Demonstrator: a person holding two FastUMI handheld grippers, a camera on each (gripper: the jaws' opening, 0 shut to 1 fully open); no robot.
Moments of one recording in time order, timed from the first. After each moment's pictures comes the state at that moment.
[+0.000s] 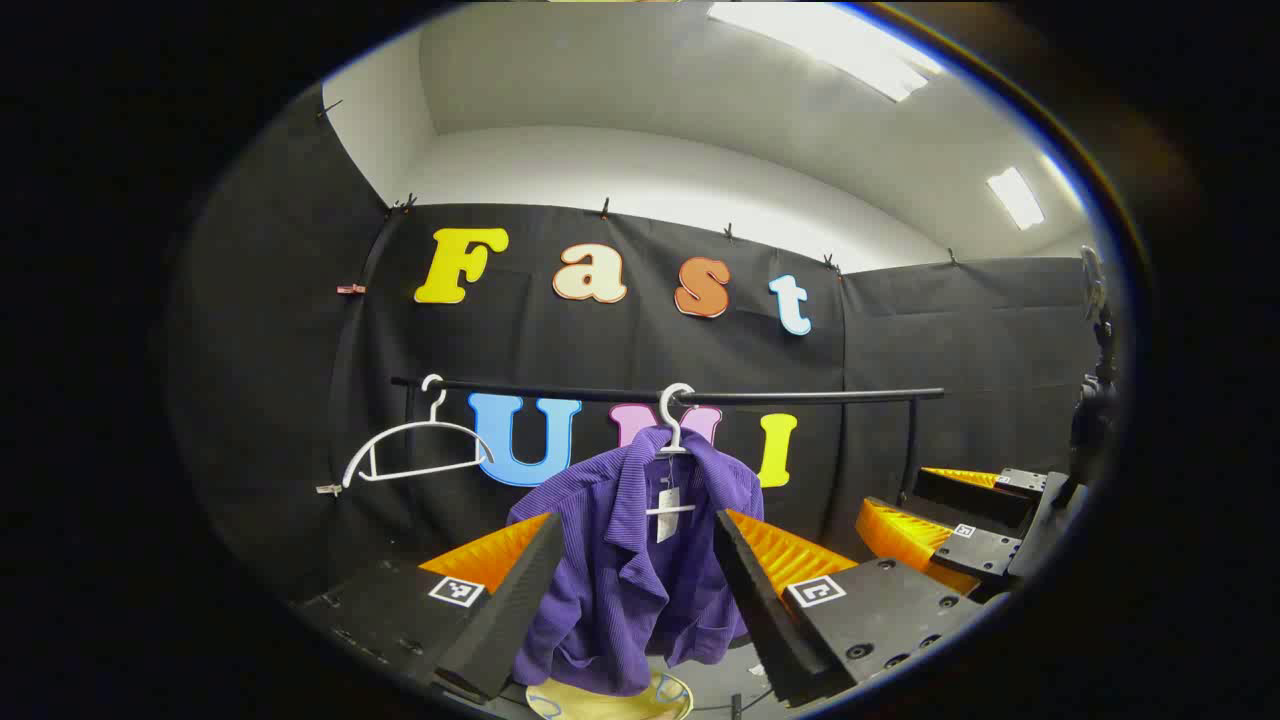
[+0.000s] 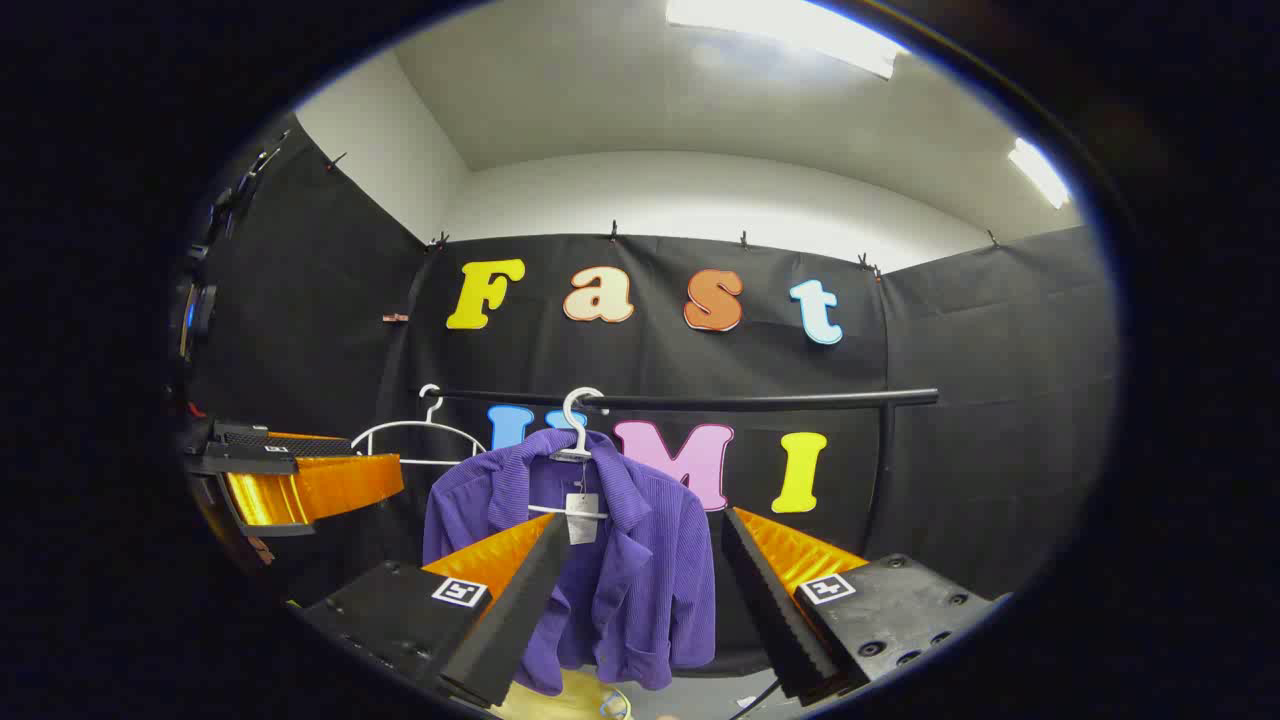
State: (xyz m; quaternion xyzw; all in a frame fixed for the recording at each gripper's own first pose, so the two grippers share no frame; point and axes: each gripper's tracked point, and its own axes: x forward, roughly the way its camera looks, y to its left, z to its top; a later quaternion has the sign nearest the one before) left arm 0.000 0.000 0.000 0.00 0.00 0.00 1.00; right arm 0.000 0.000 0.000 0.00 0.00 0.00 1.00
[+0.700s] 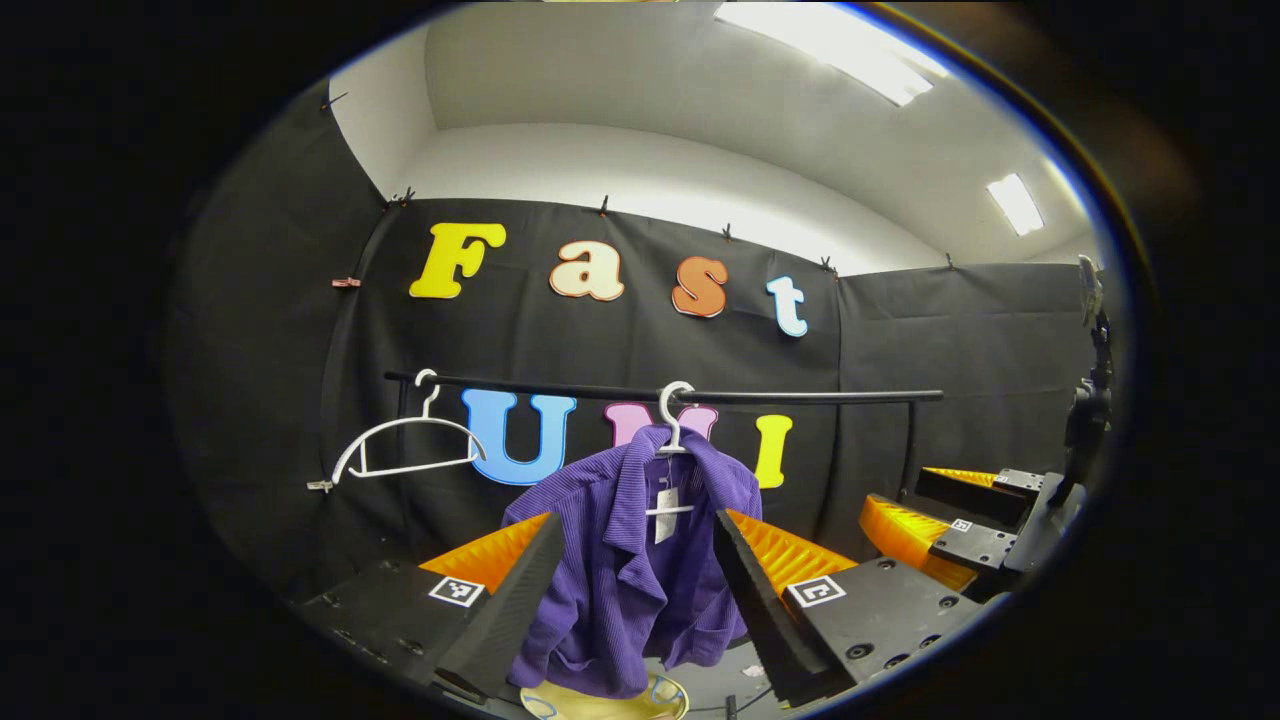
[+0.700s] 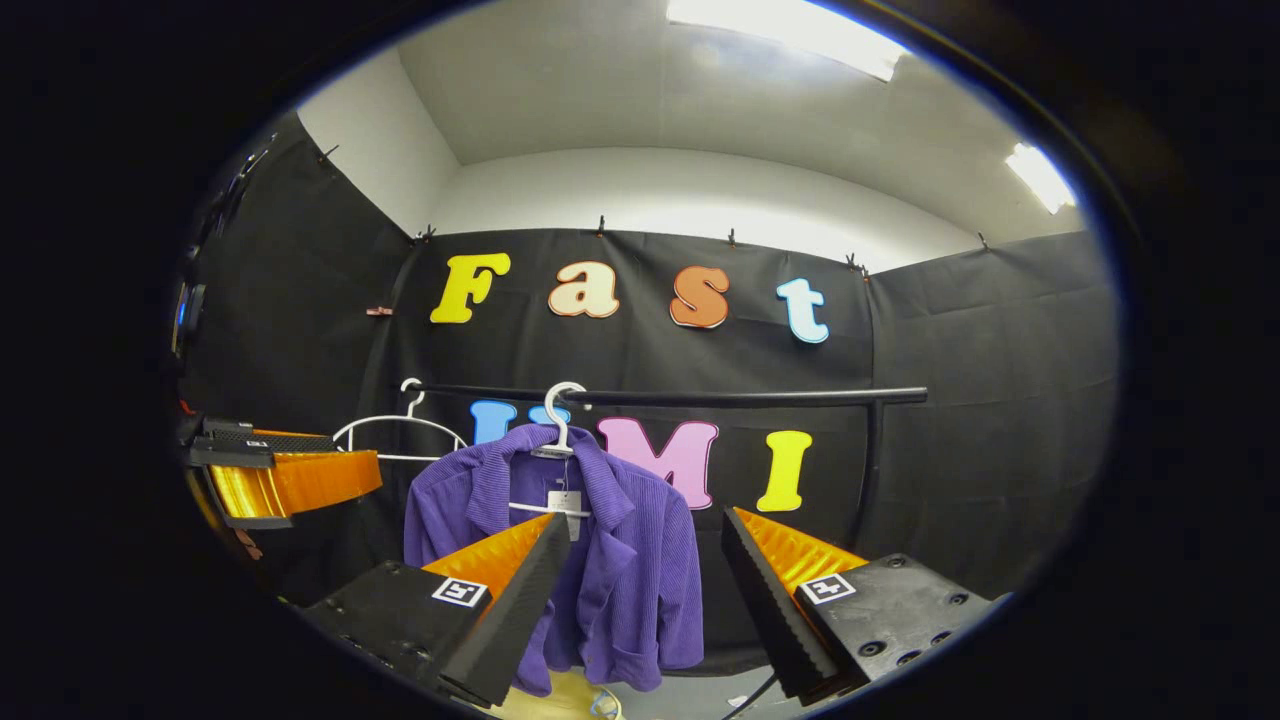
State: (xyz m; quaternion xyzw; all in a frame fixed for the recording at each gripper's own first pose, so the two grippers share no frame) left arm 0.005 0.007 -0.002 -0.01 0.00 -0.01 1.00; right arm 0.008 -0.008 -0.008 -0.01 0.00 -0.02 1.00
